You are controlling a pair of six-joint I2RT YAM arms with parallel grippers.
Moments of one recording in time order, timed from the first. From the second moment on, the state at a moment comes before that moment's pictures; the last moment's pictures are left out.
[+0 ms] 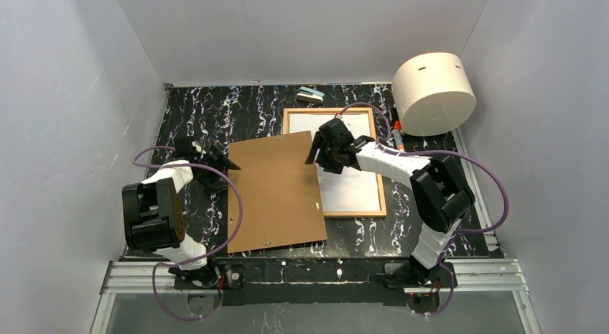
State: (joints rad) left arm 0.17 1.55 0.78 -0.32 0.41 -0.67; right arm 0.71 1.77 1.20 -0.31 0.03 0.92
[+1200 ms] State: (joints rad) left arm 0.16 1.60 0.83 -0.42 0.49 -0.62; right arm 0.68 1.86 1.28 -0.43 -0.05 0.86
